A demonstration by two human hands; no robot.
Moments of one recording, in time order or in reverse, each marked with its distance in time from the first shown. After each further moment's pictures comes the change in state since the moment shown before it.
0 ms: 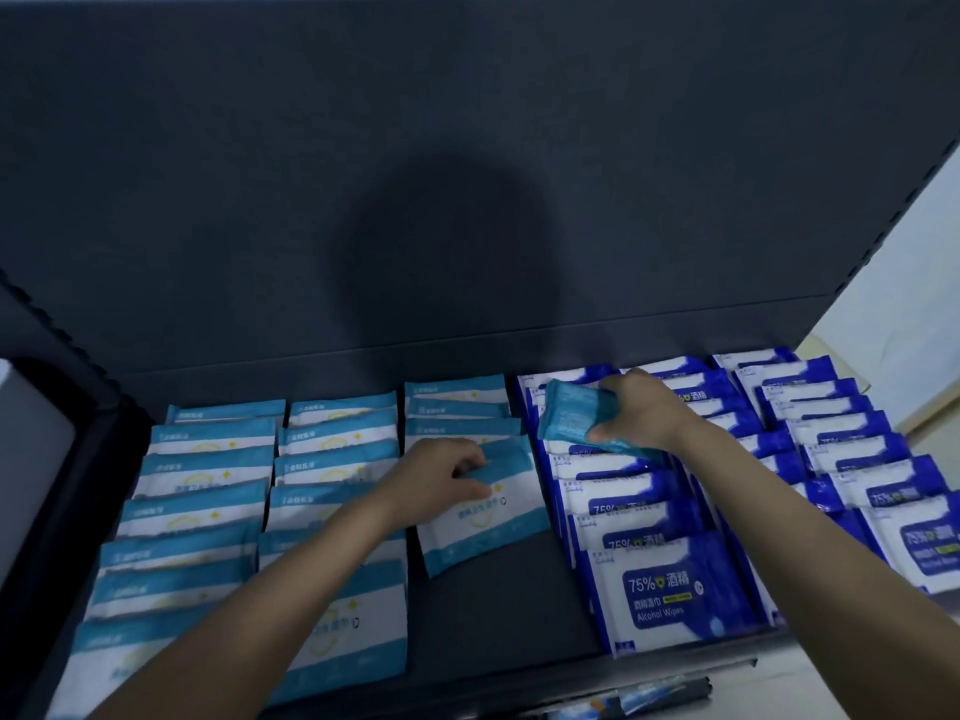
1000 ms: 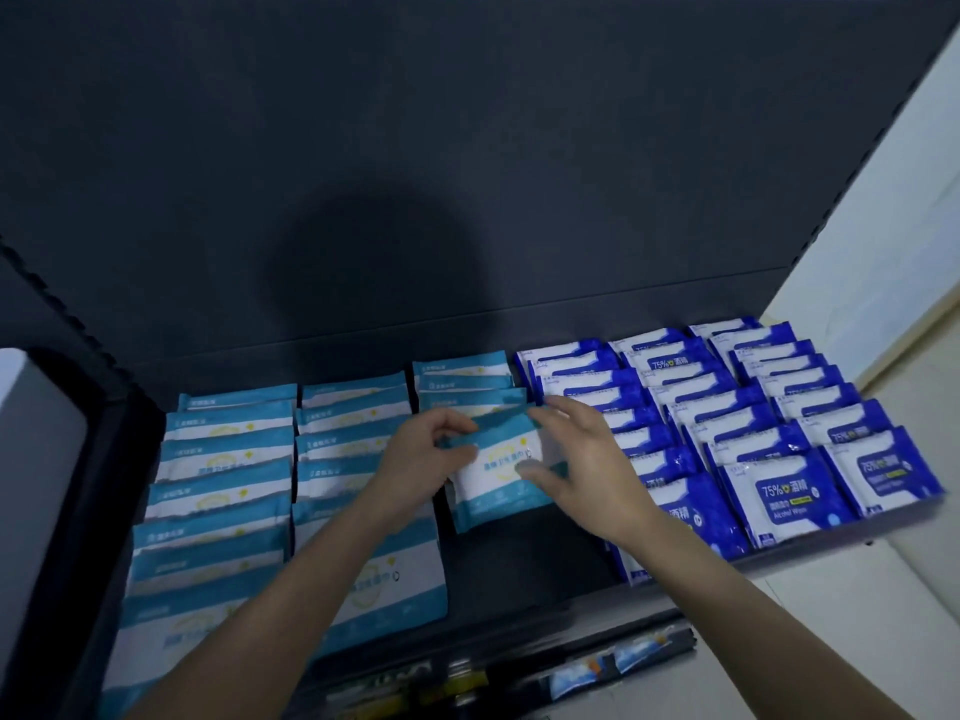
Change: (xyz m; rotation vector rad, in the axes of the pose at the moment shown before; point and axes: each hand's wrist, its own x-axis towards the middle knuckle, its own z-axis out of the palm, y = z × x) left_hand -0.046 -0.004 -0.001 -0.730 0.234 -0.138; right_hand -0.105 -0.074 0.080 0.237 0.375 -0.318
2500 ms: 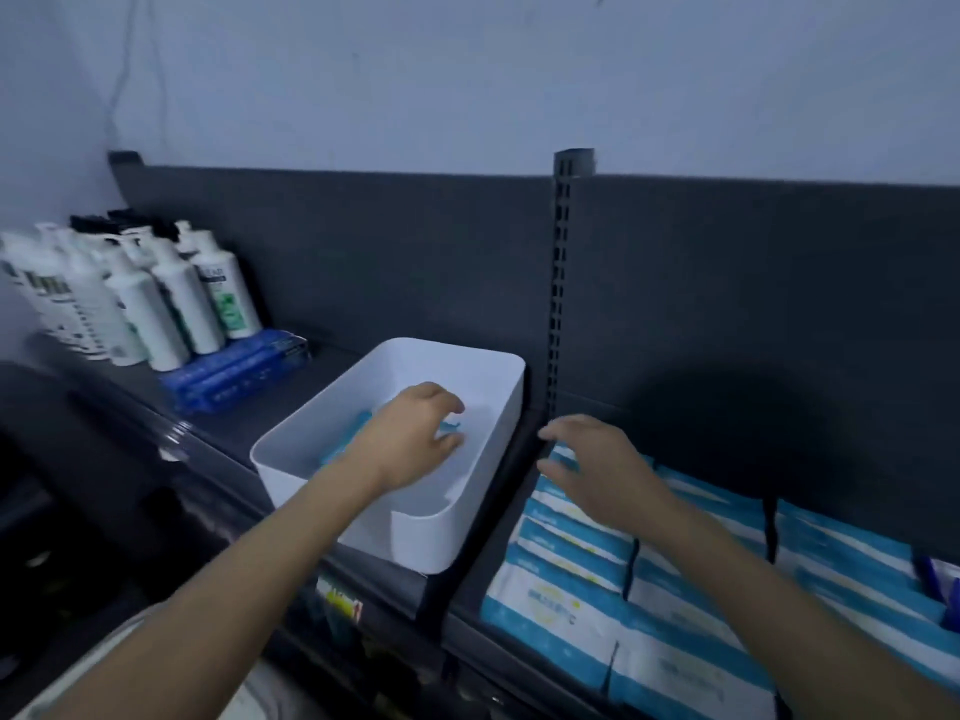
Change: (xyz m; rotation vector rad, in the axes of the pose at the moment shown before) left_hand -0.202 0.021 -0.287 1.131 0.636 -0.007; right_hand 0.089 -0.292 0.084 0.040 -0.444 -0.584
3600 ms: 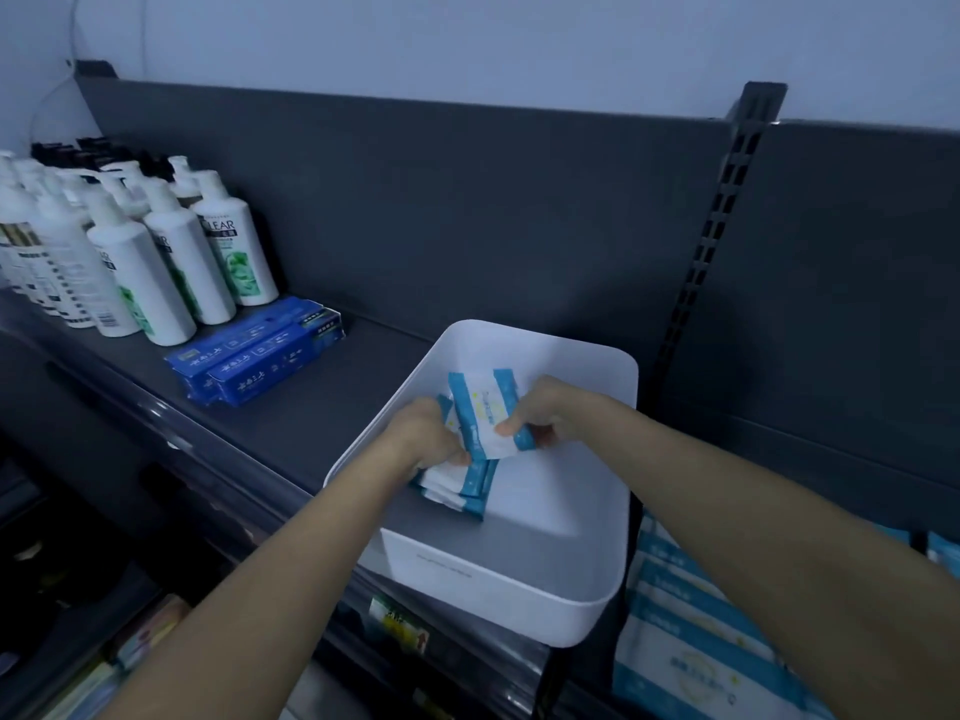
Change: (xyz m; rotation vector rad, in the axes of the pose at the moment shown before) left_hand 0.048 -0.131 0.029 -0.374 -0.334 -0.649; right_hand 0.213 -0.064 0.105 0.582 -0.363 0.732
